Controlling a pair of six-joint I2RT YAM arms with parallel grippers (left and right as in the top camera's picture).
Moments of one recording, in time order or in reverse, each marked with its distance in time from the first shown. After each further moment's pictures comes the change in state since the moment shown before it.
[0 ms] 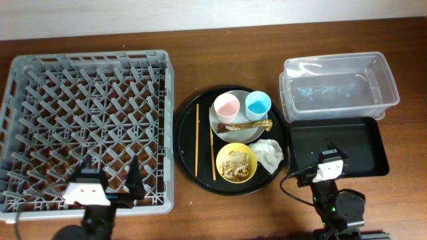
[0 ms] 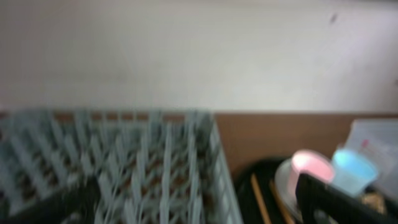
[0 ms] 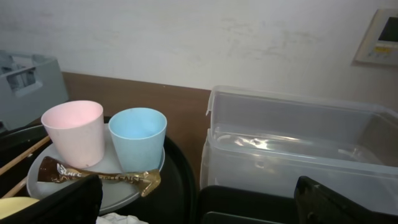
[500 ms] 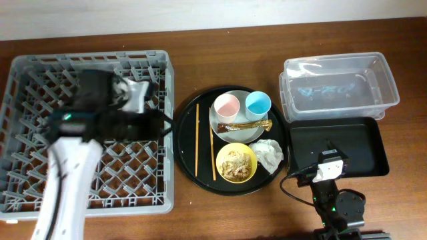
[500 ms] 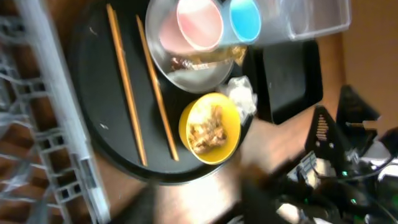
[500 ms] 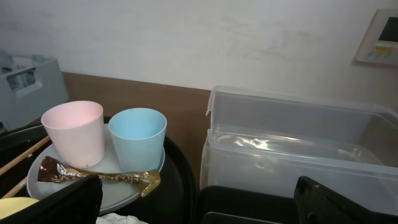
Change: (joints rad) left arm -0.107 1.259 0.822 -0.663 0.528 -0.009; right arm 0.000 0.001 0.000 0.000 0.000 0.000
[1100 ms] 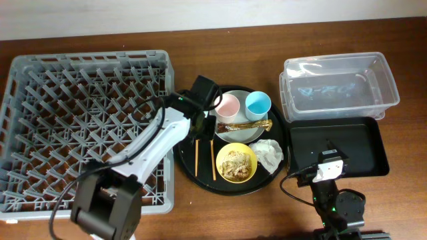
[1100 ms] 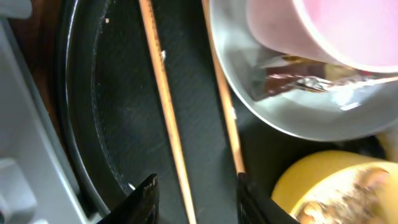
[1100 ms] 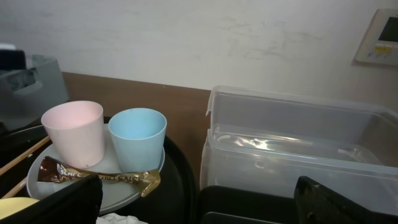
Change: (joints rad) left arm -0.444 0.423 0.001 0.270 -0.653 -0.235; right arm 0.000 0.000 0.000 0.000 0.000 0.000
